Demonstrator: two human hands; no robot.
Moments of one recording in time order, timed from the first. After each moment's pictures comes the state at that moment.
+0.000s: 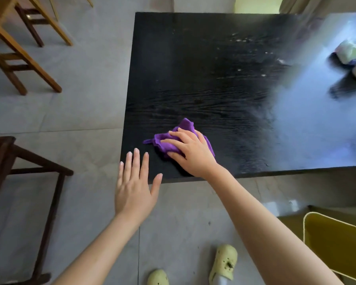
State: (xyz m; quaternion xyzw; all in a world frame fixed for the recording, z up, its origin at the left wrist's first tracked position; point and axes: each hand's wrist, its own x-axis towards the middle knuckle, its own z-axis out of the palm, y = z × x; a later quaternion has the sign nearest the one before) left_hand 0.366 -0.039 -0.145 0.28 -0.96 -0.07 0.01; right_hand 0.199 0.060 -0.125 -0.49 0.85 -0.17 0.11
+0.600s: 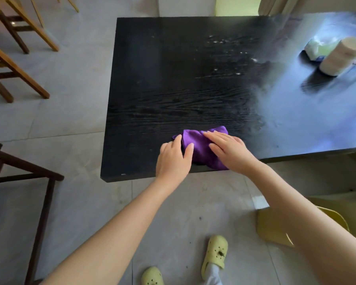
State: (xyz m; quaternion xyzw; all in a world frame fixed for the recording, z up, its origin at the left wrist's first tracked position) left_hand 0.262 0.049 -0.093 0.27 -0.89 -0.36 0.00; right_hand 0.153 0.191 -0.099 -0.37 0.89 -0.20 0.14
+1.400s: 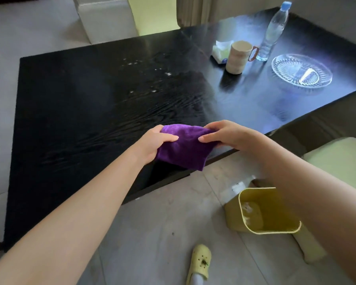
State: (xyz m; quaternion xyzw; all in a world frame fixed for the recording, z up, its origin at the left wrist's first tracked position) left_hand 0.093 0.147 -0.052 0.20 -0.65 -0.72 -0.15; right_hand 0.040 0.352 -0.019 -0.08 0.82 -0.44 0.36
